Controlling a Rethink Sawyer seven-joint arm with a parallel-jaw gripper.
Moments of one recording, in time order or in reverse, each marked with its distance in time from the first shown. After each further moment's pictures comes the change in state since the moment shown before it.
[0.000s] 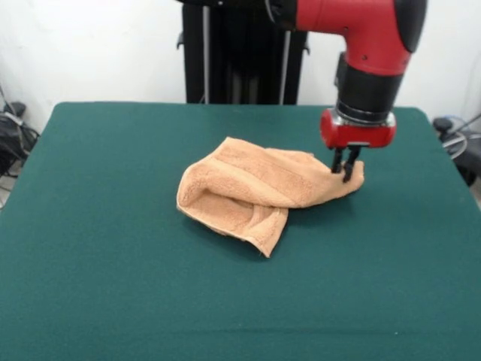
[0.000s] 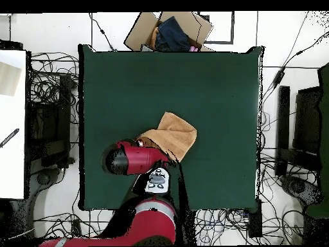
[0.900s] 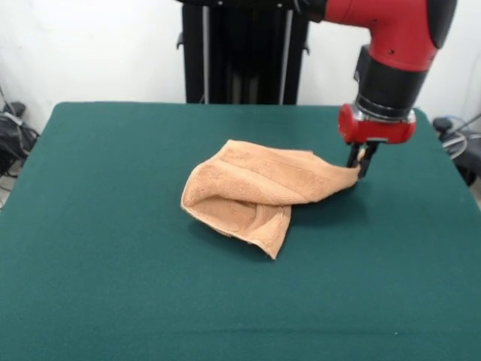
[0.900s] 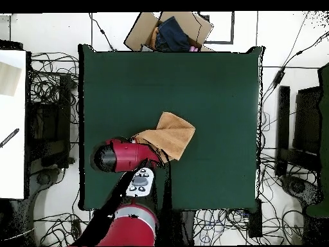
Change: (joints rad) arm 0.096 -0.001 -0.060 -0.051 0.049 0.093 0.000
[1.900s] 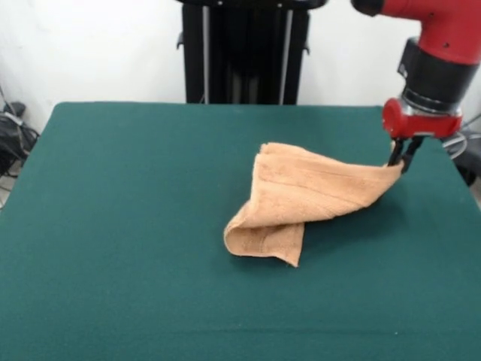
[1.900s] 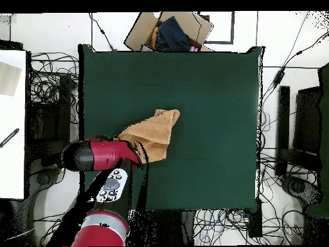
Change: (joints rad) arm 0.129 0.003 -0.037 -0.067 0.075 0.086 0.001
